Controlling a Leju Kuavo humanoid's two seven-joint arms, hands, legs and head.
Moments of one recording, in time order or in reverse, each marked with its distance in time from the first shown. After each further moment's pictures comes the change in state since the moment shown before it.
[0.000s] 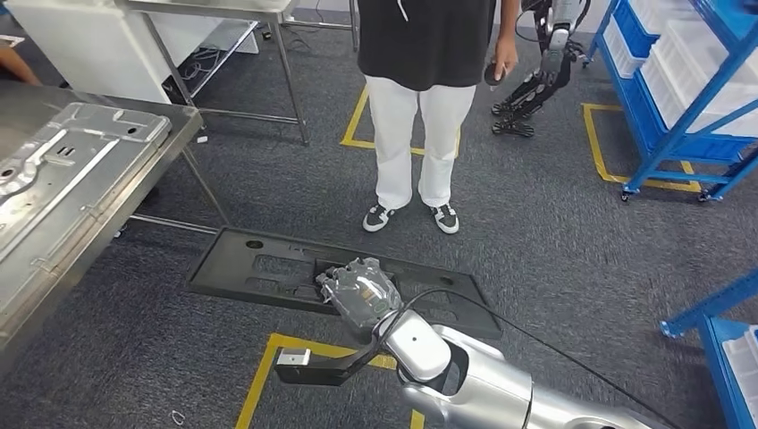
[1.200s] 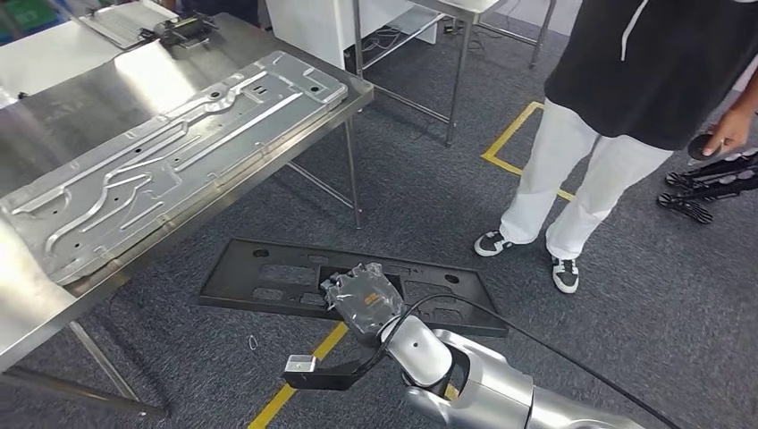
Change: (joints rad) left arm 0.002 -0.003 0.000 0.000 -0.012 0.006 0.009; right arm 0.015 -0.004 0.008 0.027 0.073 0.008 0.014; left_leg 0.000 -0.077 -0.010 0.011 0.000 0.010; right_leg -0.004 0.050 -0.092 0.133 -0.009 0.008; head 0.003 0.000
